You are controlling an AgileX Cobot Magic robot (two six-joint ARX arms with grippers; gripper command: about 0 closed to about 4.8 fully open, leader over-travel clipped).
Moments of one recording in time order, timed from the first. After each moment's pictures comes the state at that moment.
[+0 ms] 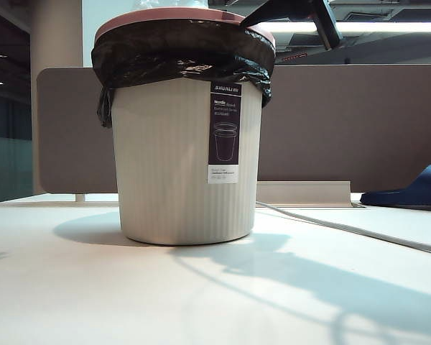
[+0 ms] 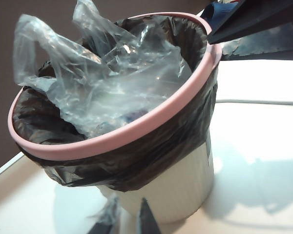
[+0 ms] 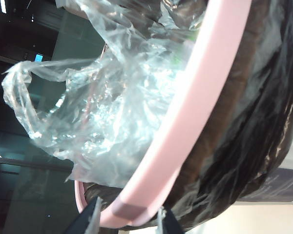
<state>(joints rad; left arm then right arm) -0.52 0.74 0.89 -0.41 0.11 0.41 0.66 1.23 0.95 0.07 -0.11 1.17</state>
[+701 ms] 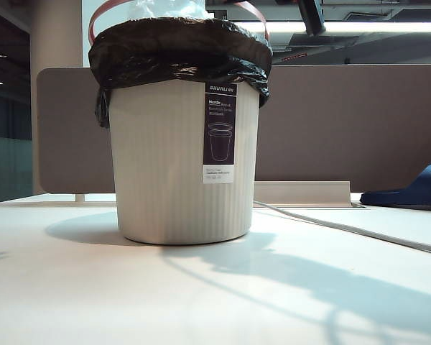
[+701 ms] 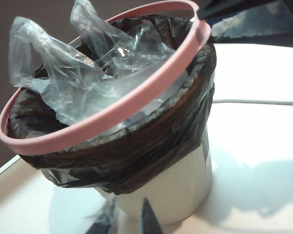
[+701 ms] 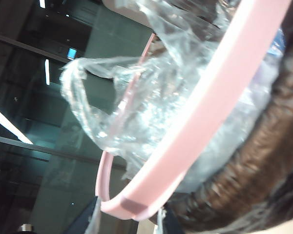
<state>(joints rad) -0.52 0.74 0.89 -0.41 0.11 0.41 0.66 1.23 0.96 0.19 -0.18 1.17</state>
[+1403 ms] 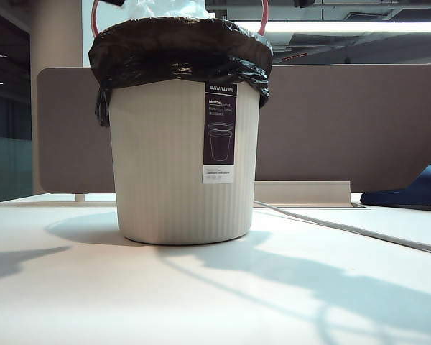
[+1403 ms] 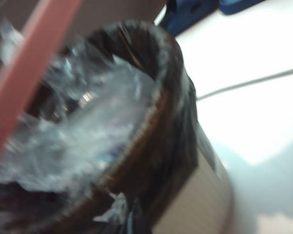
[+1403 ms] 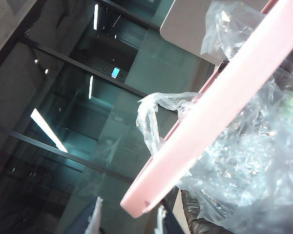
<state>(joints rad) -0.52 0.93 0.89 -0.23 0.22 0.71 0.66 1.23 0.96 0.38 -0.18 1.17</state>
